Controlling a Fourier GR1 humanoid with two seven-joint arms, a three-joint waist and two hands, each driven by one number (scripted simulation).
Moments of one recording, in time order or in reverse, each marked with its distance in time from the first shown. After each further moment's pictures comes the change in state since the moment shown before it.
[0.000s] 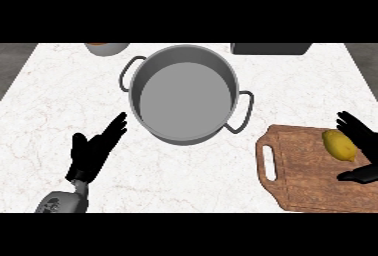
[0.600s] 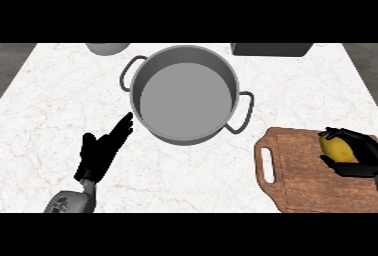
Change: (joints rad) left arm -0.007 -0.041 -0.016 -0.001 -0.035 0.013 0.011; right arm -0.051 0.043 0.037 0.129 0.112 -0.137 -0.210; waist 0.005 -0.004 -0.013
